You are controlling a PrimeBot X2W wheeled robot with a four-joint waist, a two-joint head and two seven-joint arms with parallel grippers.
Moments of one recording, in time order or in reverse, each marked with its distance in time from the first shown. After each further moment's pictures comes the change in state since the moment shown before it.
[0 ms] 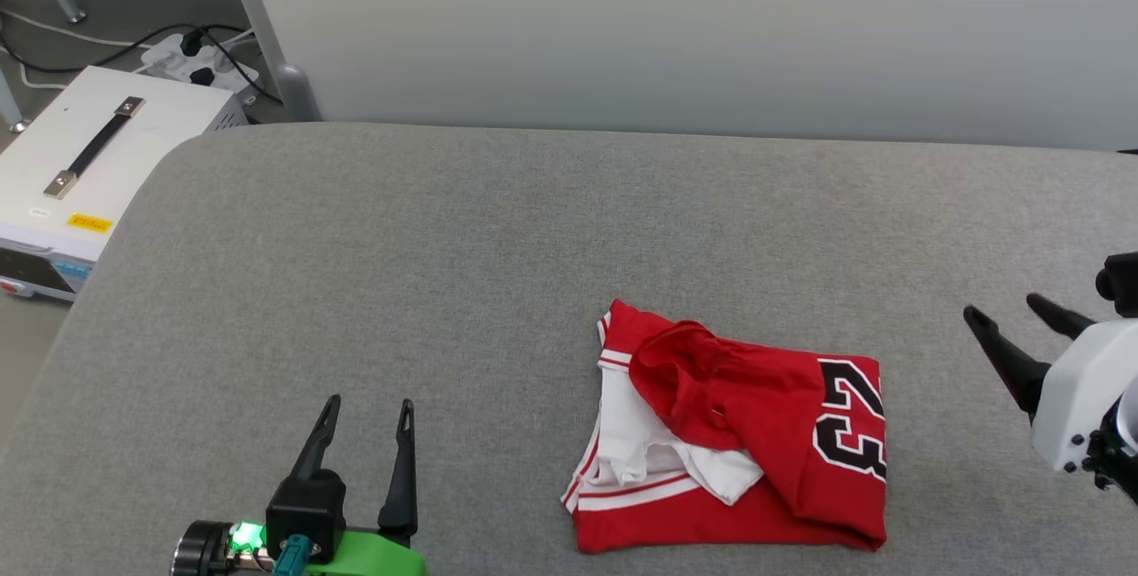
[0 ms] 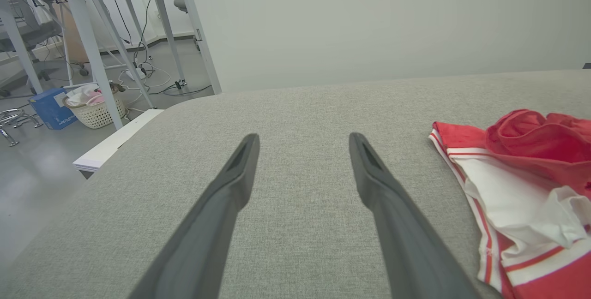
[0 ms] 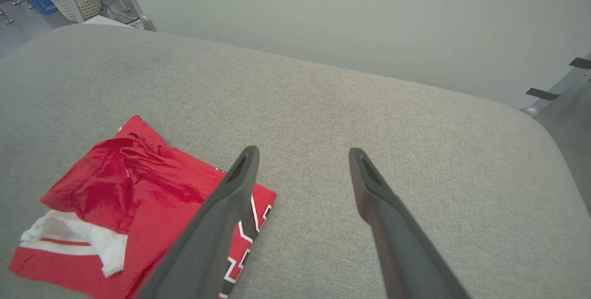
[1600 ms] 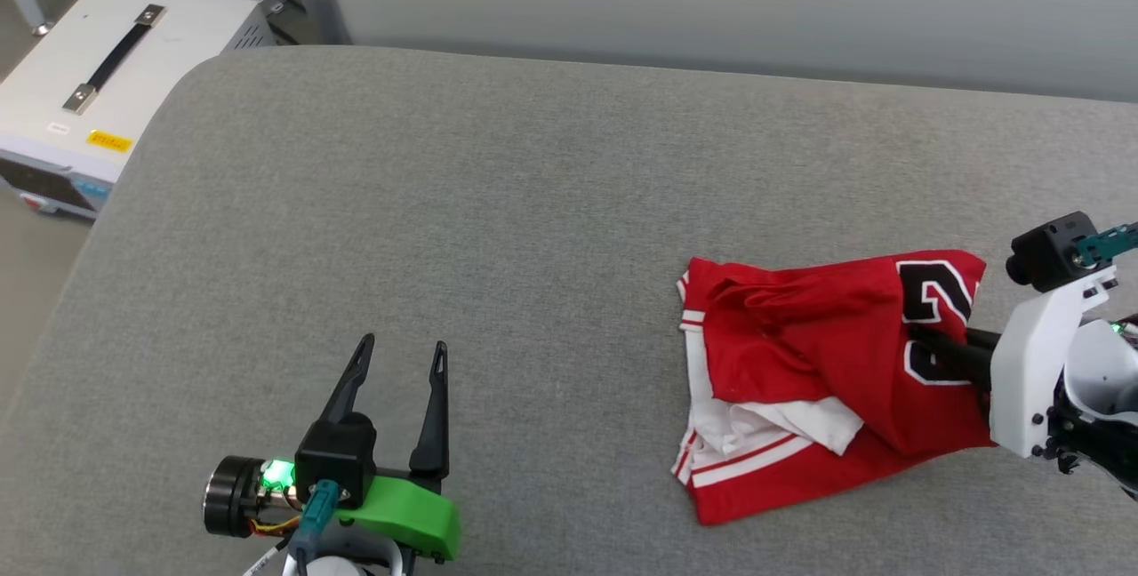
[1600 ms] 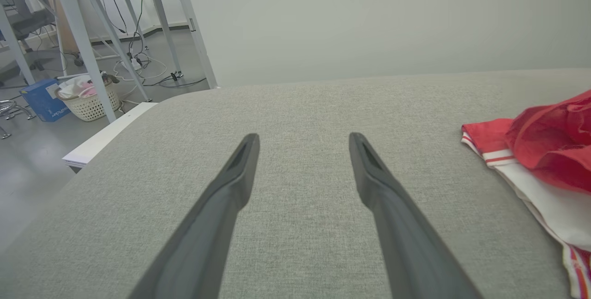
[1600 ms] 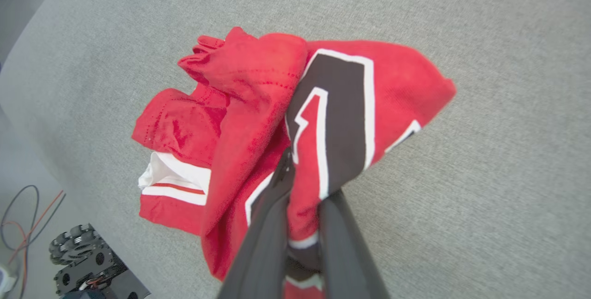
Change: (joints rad) left arm -0.117 -0.023 -0.043 0.026 0.001 -0.007 0.000; right arm -0.199 -0.179 0.374 0.085 0.388 0.000 0.131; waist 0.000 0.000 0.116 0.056
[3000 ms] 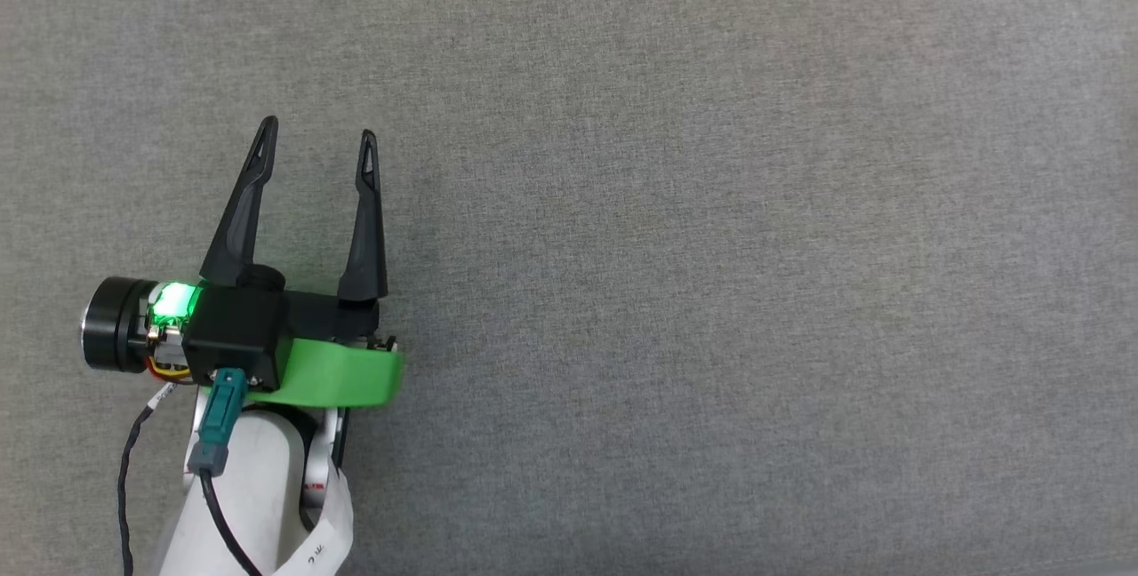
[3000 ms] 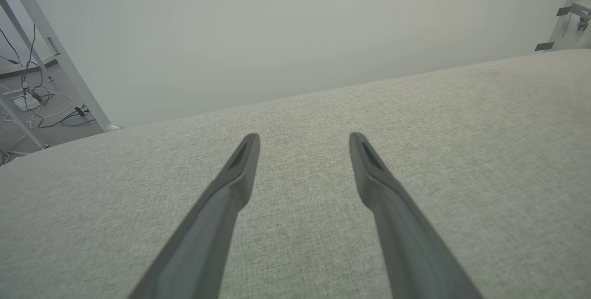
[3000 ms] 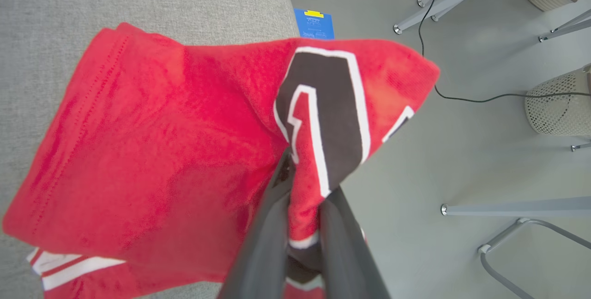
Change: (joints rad) left arm -0.223 0.081 0.041 -0.226 0.034 0.013 0.000; right arm -0.379 -0.360 -0.266 0.499 -0.179 0.000 -0.126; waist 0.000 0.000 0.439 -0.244
